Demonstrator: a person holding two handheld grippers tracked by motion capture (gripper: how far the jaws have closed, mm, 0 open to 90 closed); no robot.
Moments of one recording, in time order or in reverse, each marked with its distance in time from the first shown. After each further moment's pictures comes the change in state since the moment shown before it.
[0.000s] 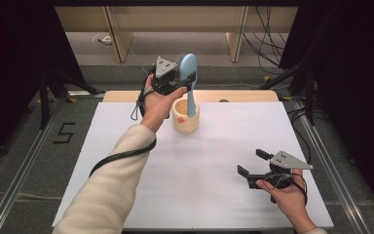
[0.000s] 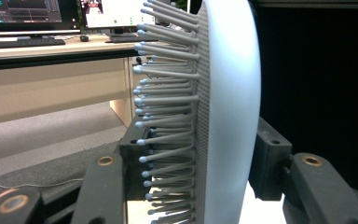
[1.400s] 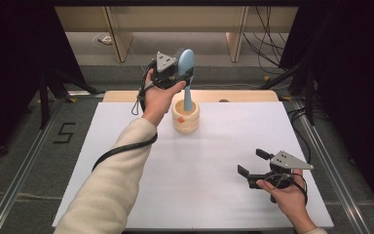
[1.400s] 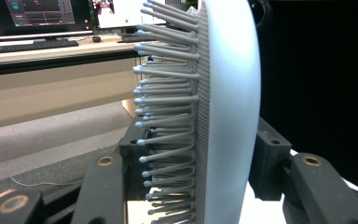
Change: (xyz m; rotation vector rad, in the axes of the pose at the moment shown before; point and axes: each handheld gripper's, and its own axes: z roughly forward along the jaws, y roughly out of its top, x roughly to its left) left arm 0.011 0.005 0.012 0.014 0.046 0.026; right arm -0.001 0.000 0.000 -0.009 0.005 0.002
